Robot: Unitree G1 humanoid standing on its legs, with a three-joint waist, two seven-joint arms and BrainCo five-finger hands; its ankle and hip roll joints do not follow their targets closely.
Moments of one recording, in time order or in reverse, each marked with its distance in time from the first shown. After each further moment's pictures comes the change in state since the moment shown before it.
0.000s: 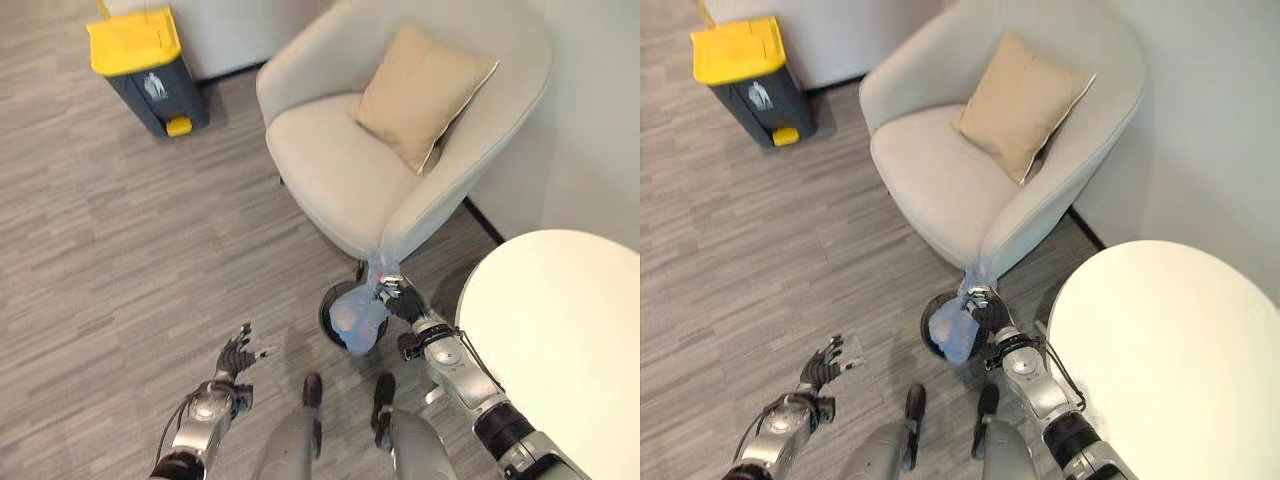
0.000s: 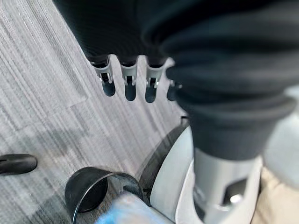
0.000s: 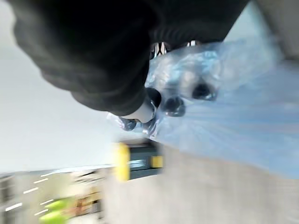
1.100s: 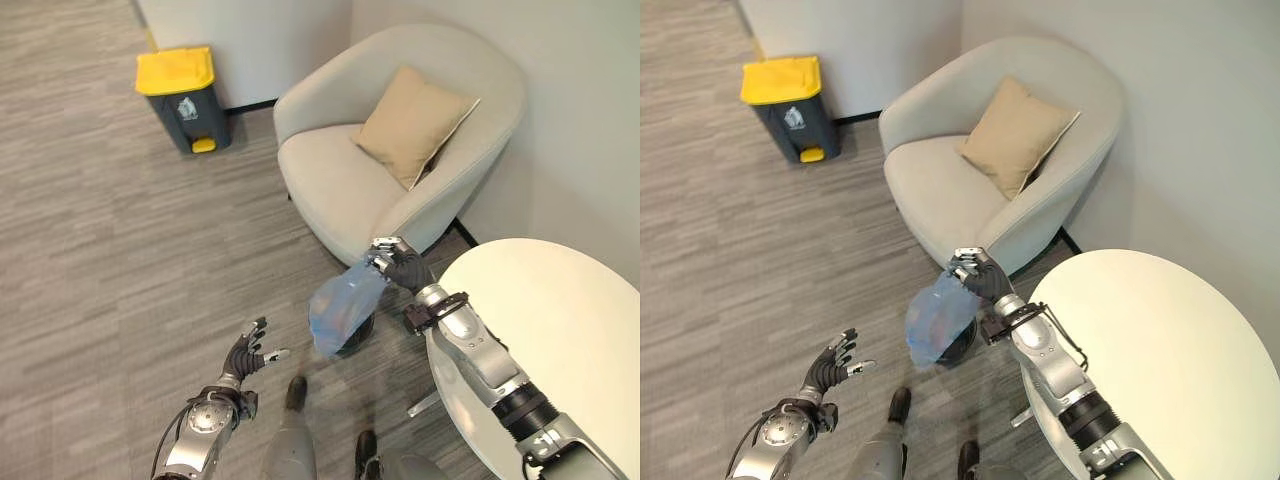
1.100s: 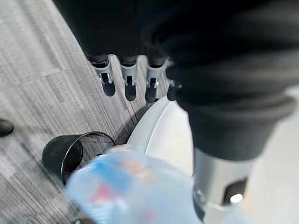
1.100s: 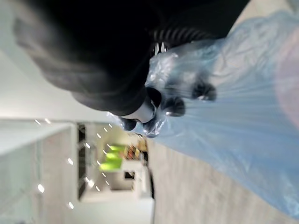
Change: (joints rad) left arm 0.080 0.004 -0.015 -0.340 0.060 0.003 -0.063; right arm -0.052 -0.188 0.023 -0.172 0.125 0.003 0.096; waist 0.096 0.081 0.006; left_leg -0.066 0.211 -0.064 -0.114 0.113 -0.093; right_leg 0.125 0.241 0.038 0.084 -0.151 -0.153
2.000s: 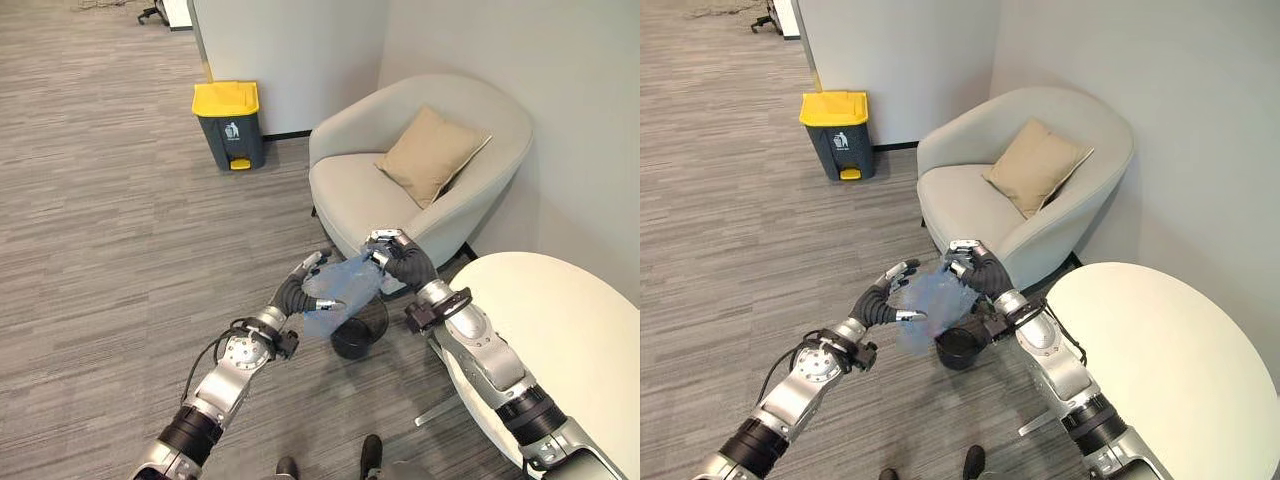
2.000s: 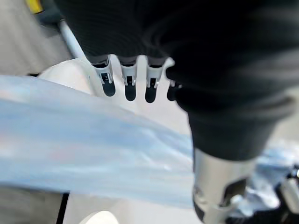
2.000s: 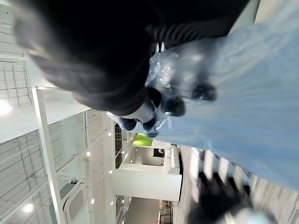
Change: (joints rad) left arm -0.327 0.038 -0.162 -0.191 0.223 -0.004 -0.022; right arm -0.014 0.081 0.025 -0.113 0.039 0.006 0.065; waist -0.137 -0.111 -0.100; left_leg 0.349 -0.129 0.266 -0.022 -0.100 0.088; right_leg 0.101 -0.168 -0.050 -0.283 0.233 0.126
